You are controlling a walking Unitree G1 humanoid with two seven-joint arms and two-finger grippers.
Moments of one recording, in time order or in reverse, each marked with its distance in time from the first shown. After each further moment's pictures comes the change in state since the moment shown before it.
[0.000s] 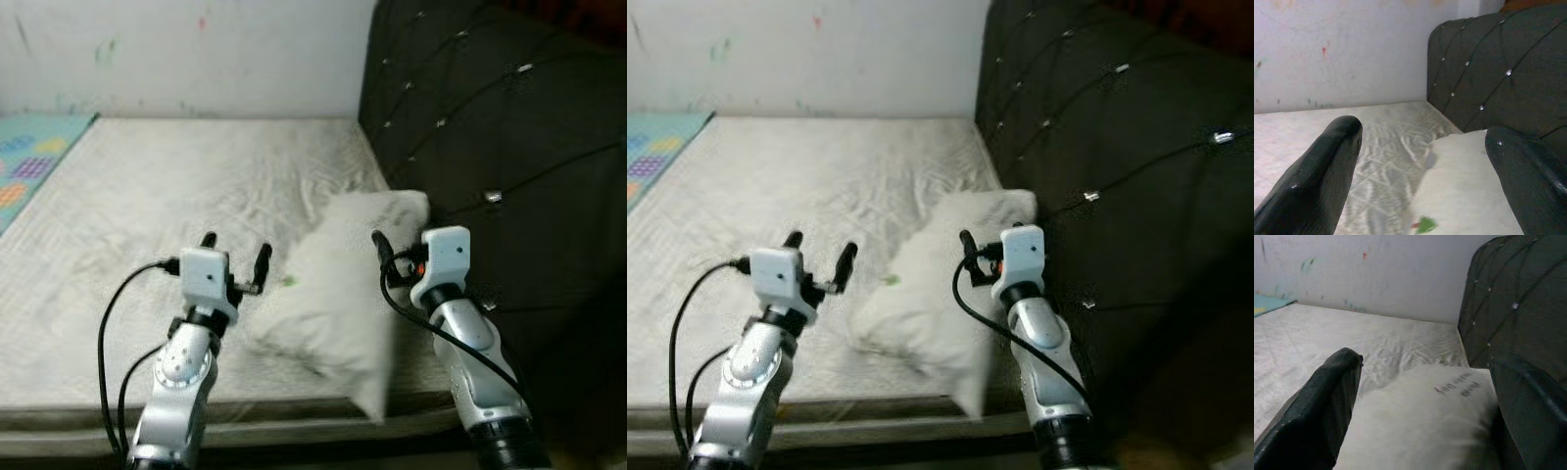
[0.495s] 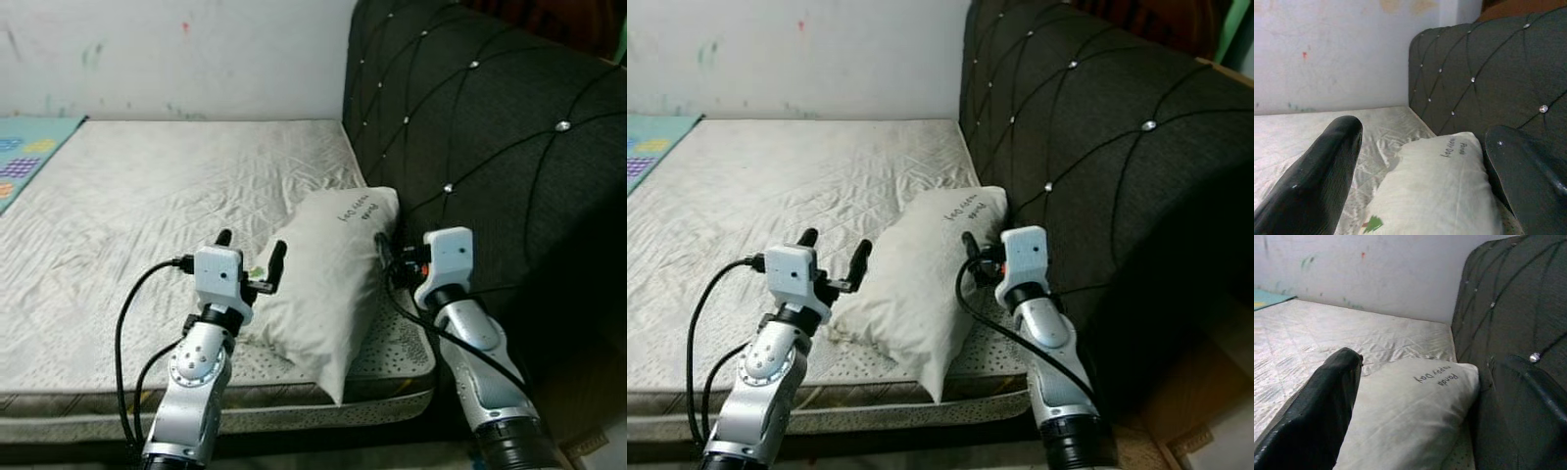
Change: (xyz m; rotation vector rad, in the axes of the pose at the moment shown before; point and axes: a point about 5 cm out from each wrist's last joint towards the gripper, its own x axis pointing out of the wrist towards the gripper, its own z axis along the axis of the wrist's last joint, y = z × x) left arm 0.003 -0.010 0.001 -0.013 -0.005 -0.029; right arm -0.004 -0.005 -0.004 -0.025 0.017 0.012
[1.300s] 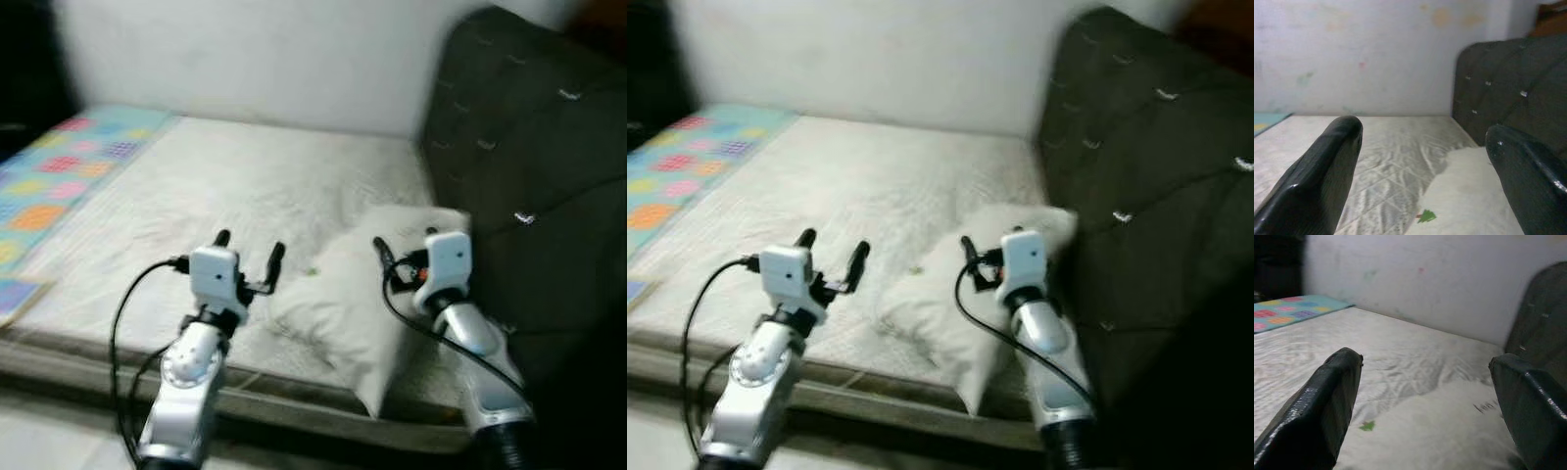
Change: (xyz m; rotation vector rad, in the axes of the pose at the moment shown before) left arm -0.006 -0.001 -0.002 -0.032 -0.002 -0.029; right arm -0.001 0.001 -0.001 -0.013 0.001 0.016
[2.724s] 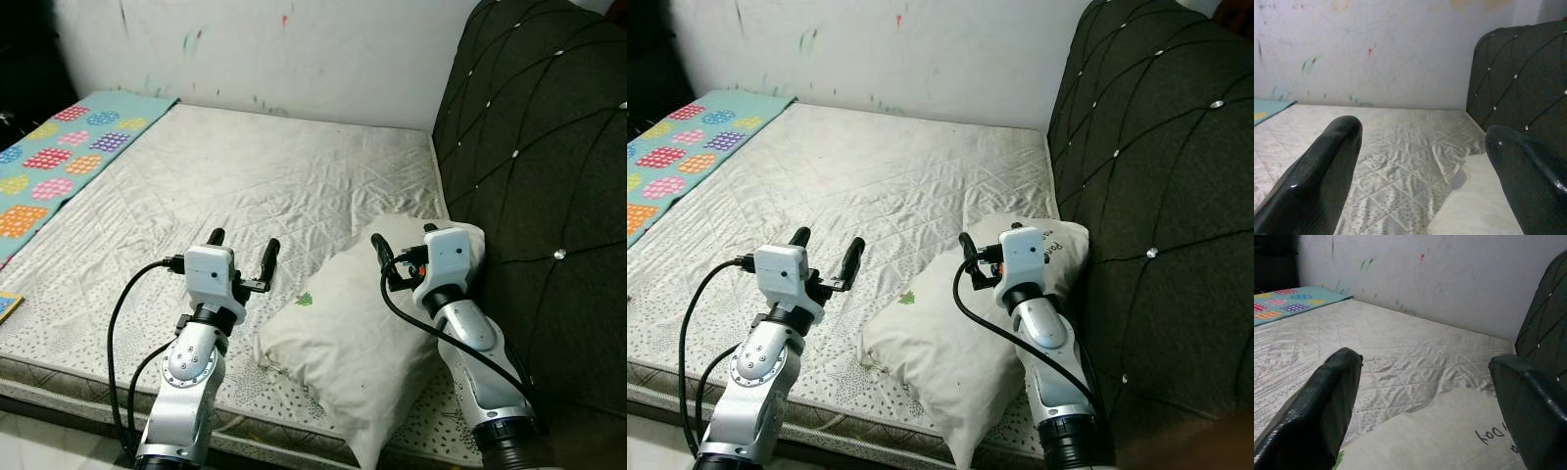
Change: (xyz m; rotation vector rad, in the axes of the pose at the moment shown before) left arm 0.005 0.005 0.005 0.013 -0.013 0.027; right arm 0.003 0.001 0.001 0.010 -0.005 -0.004
